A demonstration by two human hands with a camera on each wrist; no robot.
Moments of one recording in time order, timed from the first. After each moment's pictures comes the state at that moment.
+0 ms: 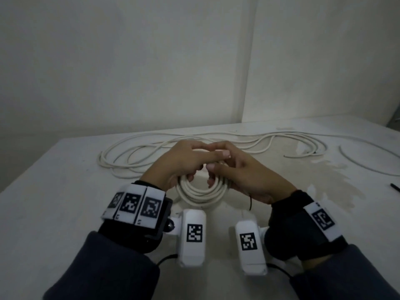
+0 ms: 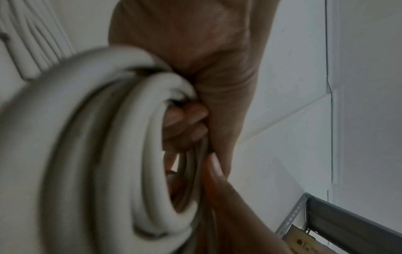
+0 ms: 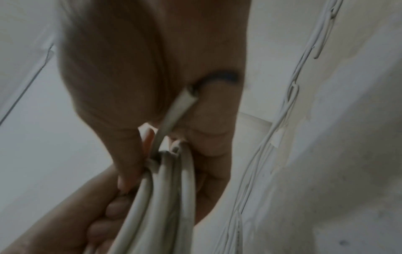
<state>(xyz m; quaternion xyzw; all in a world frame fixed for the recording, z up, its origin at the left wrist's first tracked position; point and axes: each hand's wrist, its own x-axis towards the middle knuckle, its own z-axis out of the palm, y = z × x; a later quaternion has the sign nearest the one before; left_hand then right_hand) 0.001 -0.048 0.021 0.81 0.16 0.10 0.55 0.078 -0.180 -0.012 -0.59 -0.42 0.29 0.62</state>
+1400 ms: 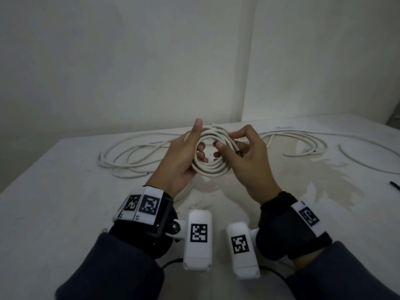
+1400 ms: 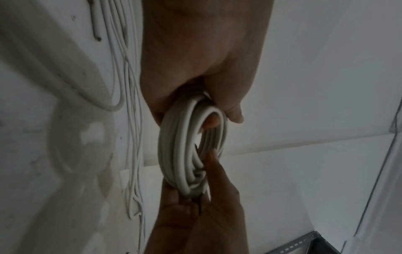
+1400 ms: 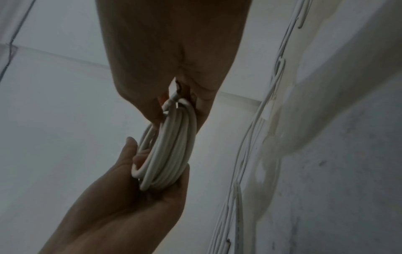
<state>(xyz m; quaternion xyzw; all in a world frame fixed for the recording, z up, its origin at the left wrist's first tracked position) 0.015 -0.048 0.009 0.56 0.14 0.20 0.79 0.076 -0.168 -0.017 -0.61 -0.33 -0.01 0.72</state>
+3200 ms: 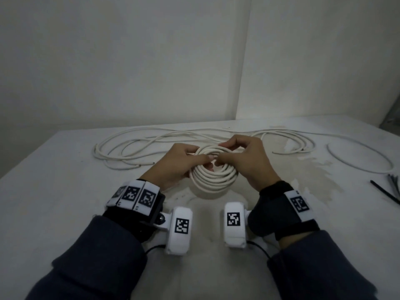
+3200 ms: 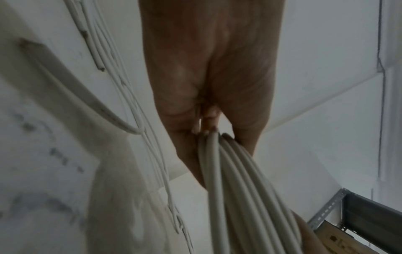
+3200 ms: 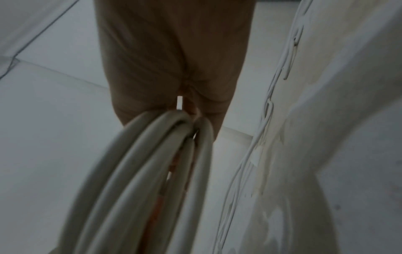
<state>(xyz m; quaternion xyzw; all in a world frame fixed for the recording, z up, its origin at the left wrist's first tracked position) 0.015 -0.050 -0.018 0.74 0.10 0.12 0.65 0.103 -0.197 -0.018 -0.69 -0.32 0.04 0.65</state>
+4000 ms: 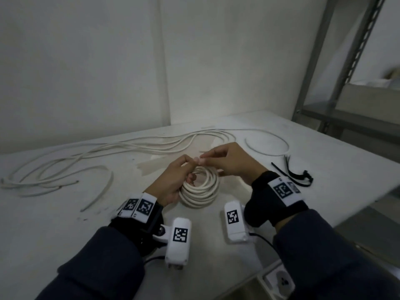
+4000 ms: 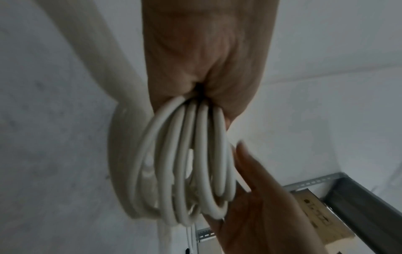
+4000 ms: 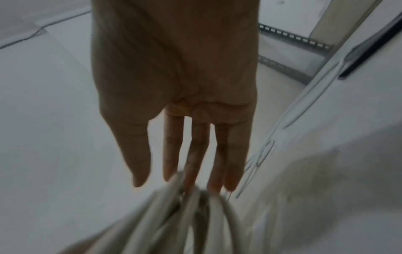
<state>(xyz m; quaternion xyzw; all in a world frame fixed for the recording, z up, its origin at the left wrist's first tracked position) 0.083 -0.192 -0.034 0.61 0.09 0.05 0.79 0.138 -0.341 0.001 -0.80 -0.24 0.11 0.55</state>
